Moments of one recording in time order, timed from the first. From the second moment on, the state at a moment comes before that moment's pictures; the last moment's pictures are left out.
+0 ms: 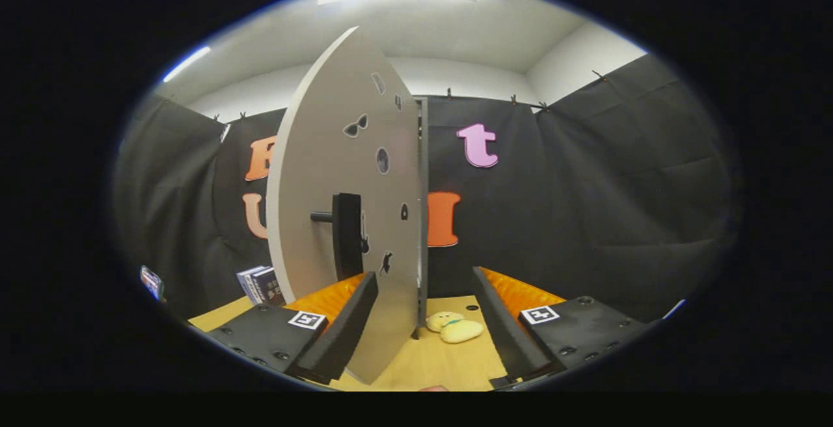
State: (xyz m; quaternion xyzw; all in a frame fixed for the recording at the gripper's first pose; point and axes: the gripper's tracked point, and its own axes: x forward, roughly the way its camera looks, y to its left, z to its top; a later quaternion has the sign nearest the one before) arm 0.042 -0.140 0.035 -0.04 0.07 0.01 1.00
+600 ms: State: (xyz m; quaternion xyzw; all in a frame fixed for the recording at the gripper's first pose) arm 0.082 -0.021 0.000 -0.02 0.11 0.09 0.99
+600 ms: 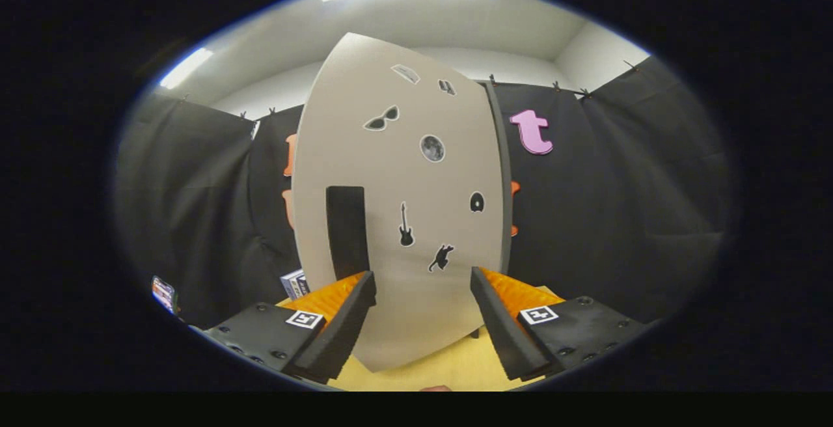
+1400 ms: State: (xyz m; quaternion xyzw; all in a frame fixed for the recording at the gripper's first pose) arm 0.129 0.080 -0.017 -0.04 0.10 0.13 0.99
